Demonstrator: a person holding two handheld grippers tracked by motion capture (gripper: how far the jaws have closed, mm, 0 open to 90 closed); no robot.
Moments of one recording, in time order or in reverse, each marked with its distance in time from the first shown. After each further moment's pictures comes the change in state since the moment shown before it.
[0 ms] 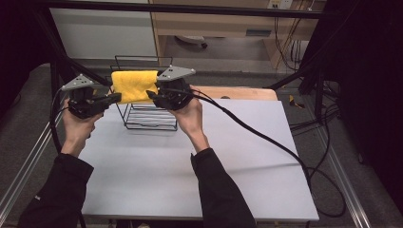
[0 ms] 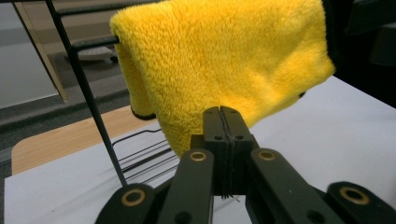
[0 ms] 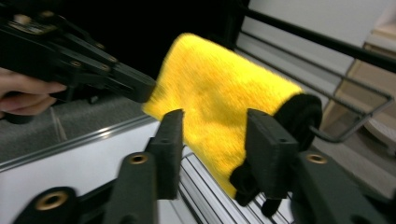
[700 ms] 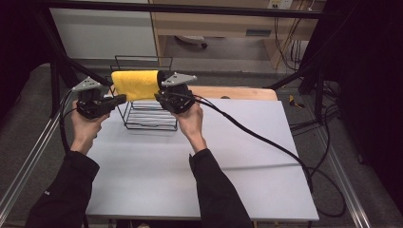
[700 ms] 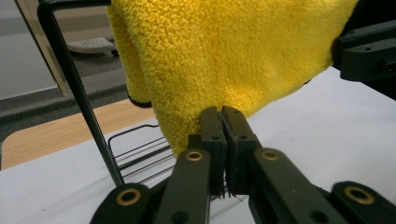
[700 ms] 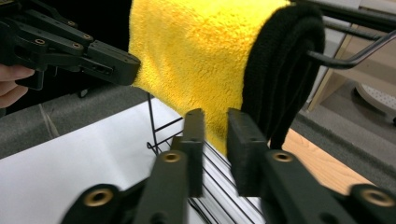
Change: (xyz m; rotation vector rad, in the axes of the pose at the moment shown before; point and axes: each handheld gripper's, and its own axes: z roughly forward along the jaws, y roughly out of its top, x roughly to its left) left arm 0.002 -0.007 0.014 0.014 0.004 -0.012; right arm -0.011 -0.029 0.015 0.018 -0.014 0.069
